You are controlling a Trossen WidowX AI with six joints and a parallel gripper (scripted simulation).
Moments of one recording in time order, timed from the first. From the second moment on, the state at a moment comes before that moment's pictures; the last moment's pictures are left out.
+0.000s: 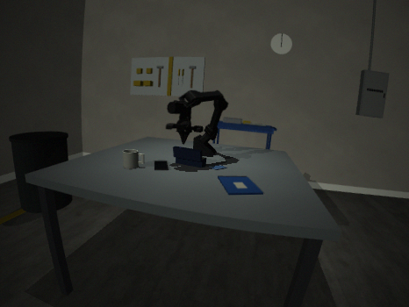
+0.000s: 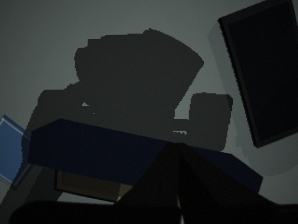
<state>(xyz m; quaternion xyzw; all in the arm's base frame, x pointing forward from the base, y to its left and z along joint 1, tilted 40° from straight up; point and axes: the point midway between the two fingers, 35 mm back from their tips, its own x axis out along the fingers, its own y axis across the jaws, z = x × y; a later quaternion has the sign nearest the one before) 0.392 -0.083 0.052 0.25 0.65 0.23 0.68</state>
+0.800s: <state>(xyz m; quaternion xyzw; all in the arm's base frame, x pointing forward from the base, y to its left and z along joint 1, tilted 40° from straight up) 0.402 -0.048 0.015 0.32 0.67 0.16 0.64</state>
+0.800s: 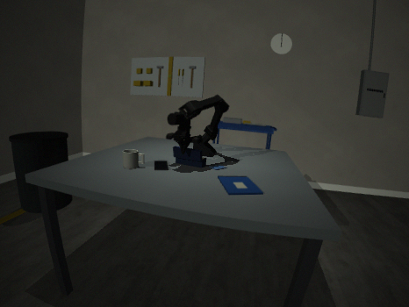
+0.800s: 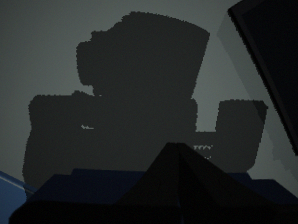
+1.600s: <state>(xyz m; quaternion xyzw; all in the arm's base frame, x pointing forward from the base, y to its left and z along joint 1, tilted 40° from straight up) 0.388 -0.045 0.014 0.33 0.68 0.16 0.64</state>
